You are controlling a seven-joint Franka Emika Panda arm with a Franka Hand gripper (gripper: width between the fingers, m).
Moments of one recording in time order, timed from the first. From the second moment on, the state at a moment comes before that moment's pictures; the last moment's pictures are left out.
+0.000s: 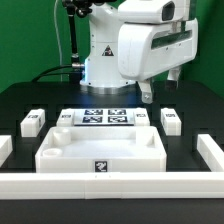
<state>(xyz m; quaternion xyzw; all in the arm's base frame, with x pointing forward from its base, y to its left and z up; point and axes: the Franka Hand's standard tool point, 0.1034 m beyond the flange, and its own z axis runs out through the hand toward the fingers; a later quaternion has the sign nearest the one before) 0.564 0.056 0.114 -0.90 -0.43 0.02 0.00</state>
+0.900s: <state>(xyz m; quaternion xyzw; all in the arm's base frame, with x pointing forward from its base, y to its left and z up) 0.557 0.047 0.109 -0.87 -0.49 0.01 0.00</state>
